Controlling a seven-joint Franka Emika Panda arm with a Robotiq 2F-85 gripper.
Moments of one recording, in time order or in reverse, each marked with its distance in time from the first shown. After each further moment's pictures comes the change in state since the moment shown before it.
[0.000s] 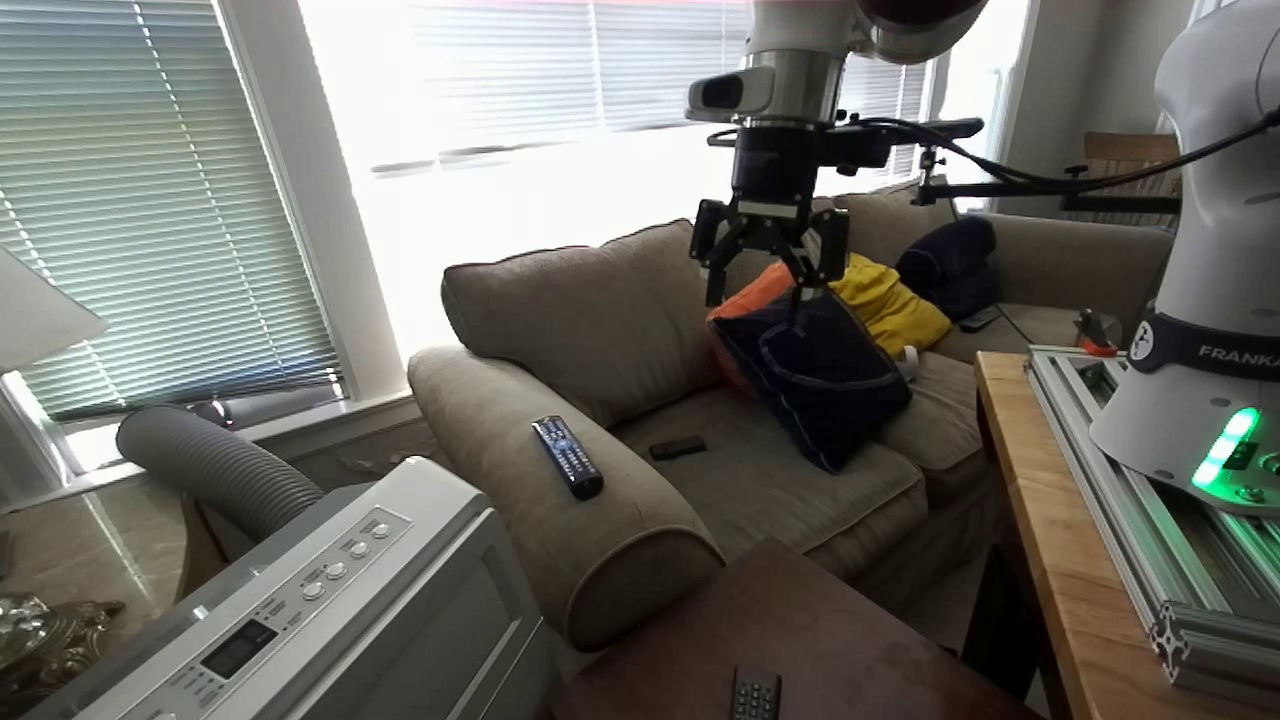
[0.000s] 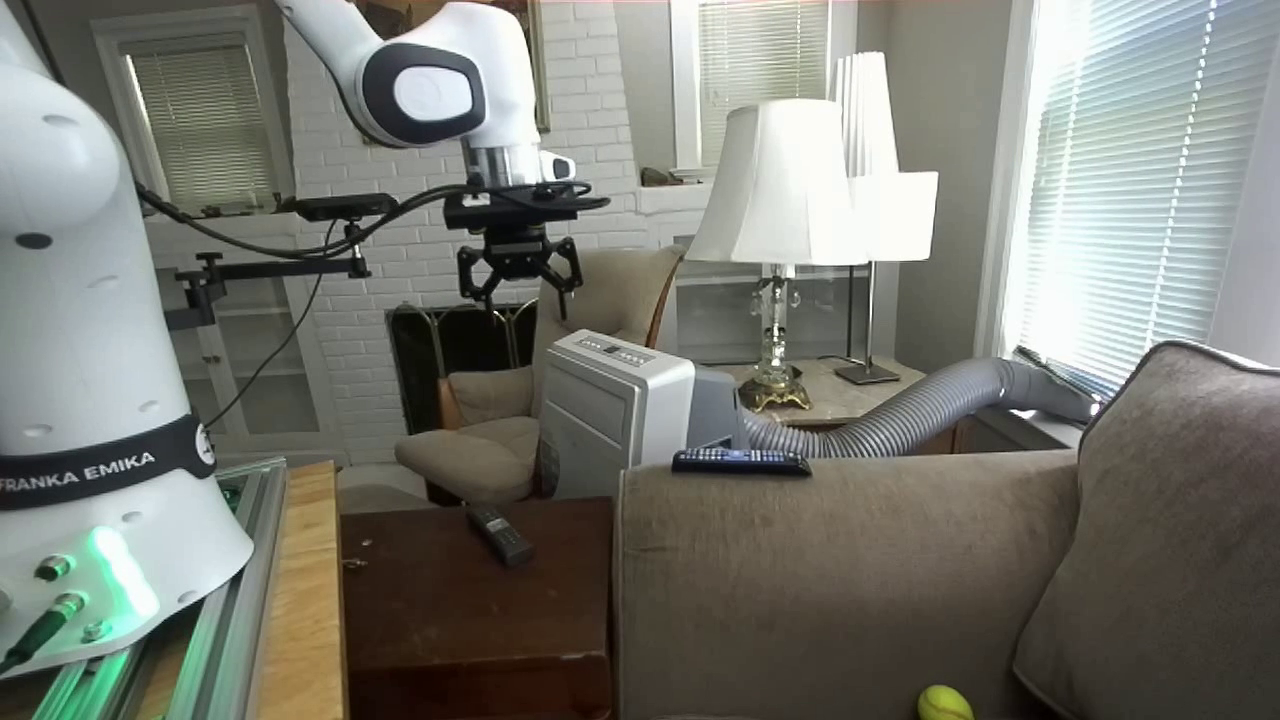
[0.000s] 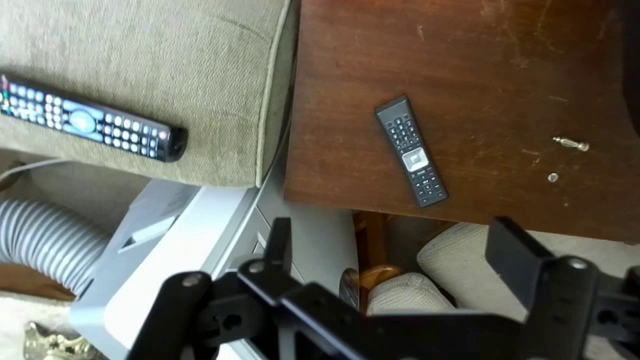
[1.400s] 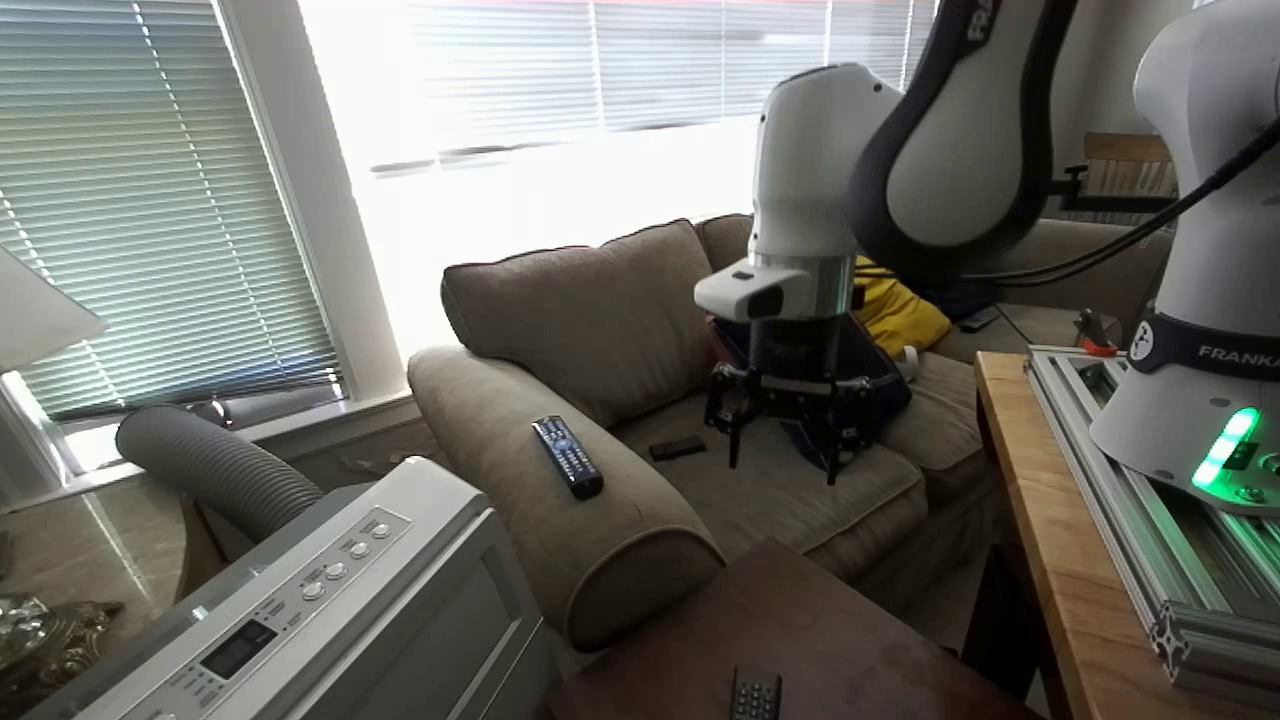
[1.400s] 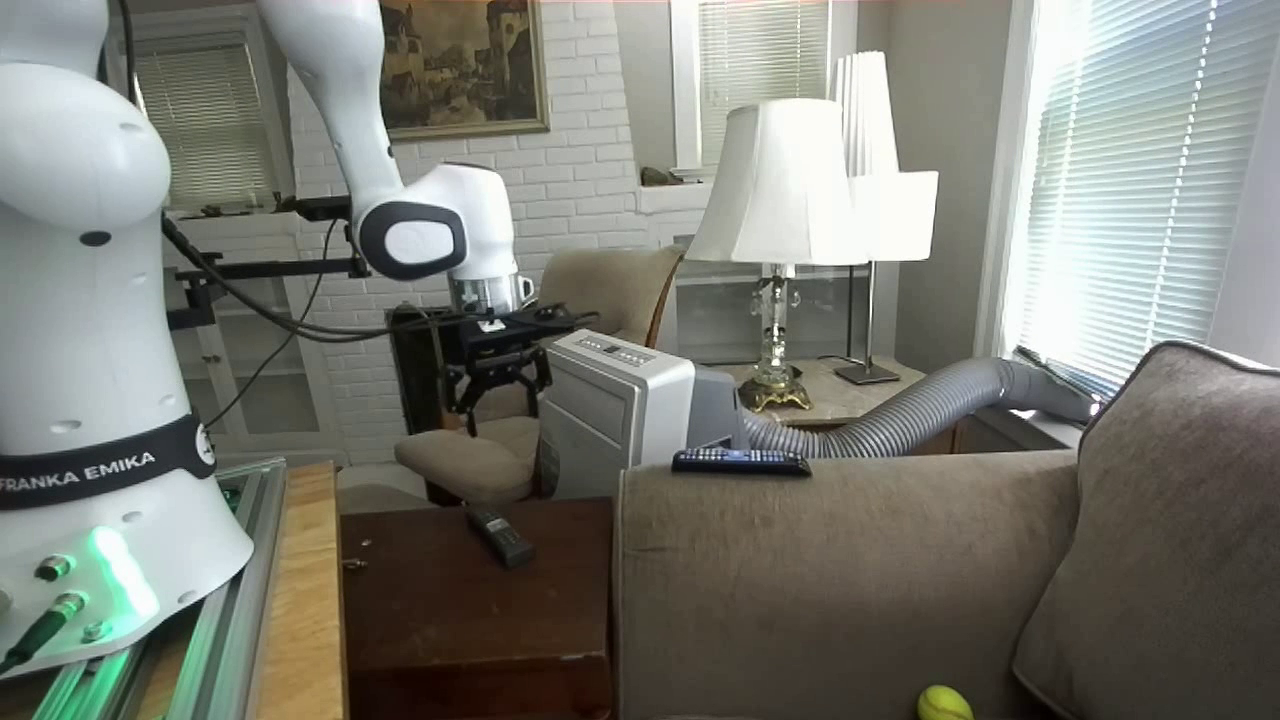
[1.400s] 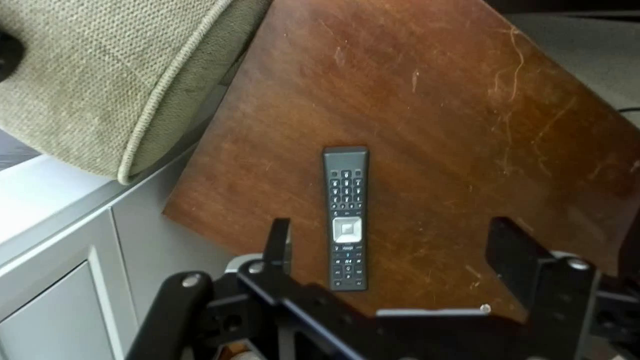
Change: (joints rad) arm 0.253 0.469 -0.004 0.004 0.246 0.381 -0.471
